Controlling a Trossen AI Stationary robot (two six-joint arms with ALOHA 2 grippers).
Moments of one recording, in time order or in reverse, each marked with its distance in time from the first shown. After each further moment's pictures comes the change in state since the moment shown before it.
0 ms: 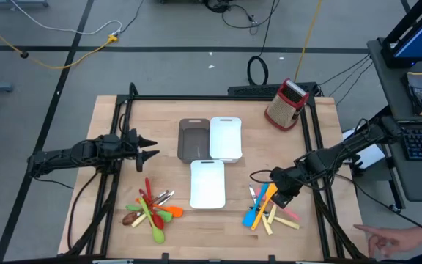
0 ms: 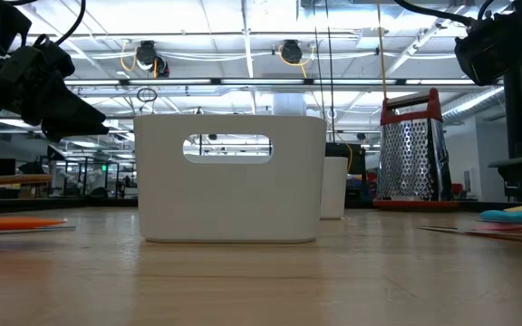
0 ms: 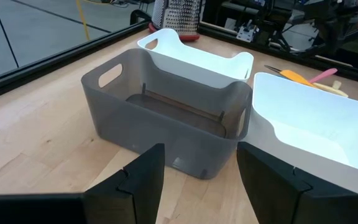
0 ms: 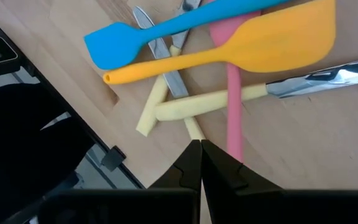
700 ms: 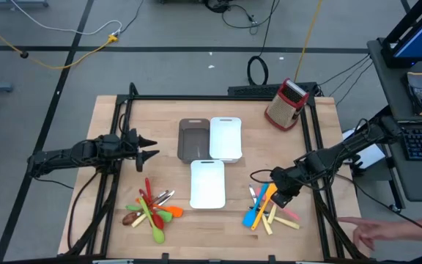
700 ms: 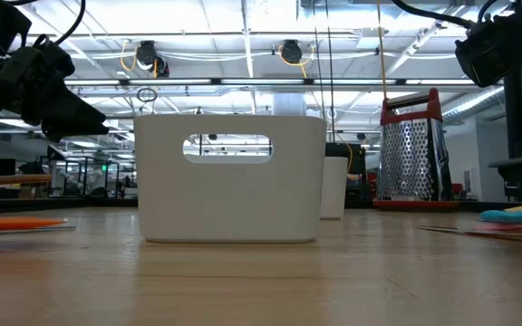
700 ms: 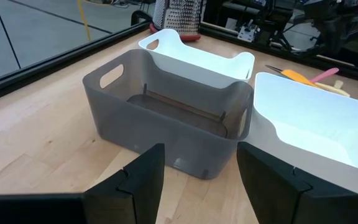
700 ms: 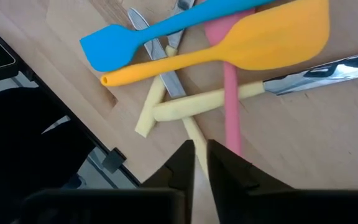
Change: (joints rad) left arm 0.000 0.000 0.000 0.000 -0.004 0.006; right arm 0.000 0.000 0.000 -0.008 0.001 0.026
